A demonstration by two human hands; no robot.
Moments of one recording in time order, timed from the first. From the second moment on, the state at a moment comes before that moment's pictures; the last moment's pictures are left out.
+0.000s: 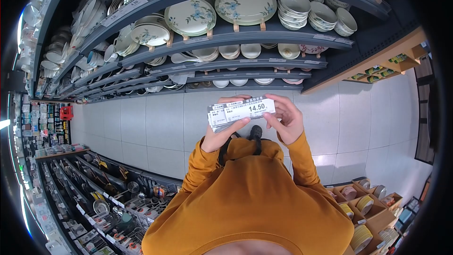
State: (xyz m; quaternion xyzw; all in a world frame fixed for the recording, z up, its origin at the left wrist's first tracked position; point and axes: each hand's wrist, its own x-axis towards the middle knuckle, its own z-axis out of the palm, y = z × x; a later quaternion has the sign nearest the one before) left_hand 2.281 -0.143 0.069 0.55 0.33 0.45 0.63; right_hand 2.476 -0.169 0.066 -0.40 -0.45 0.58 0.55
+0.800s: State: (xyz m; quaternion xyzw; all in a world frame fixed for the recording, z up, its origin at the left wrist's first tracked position) left_hand 2.281 -0.150 0.074 0.50 0.34 0.45 0.66; right_hand 2.477 -0.172 0.067 -0.40 -0.44 0.58 0.55
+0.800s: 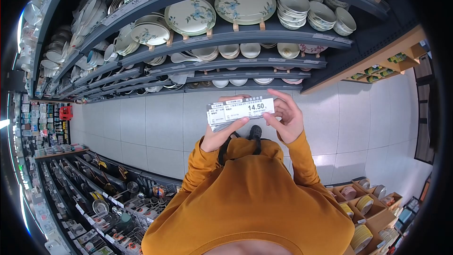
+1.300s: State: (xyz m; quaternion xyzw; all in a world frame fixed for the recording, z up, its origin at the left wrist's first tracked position) left_hand 2.282 -0.154 0.077 0.50 0.35 0.44 0.65; right_hand 2.477 -0.177 0.067 -0.40 -0.45 0.58 0.55
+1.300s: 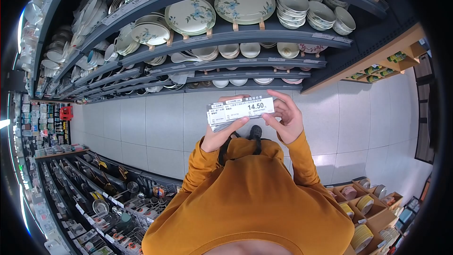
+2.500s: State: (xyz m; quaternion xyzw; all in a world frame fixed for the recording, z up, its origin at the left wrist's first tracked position) left_hand 2.259 -0.207 0.075 0.51 0.35 0.44 0.65; right_hand 2.455 -0.232 0.088 -0.38 -0.47 0.67 0.43
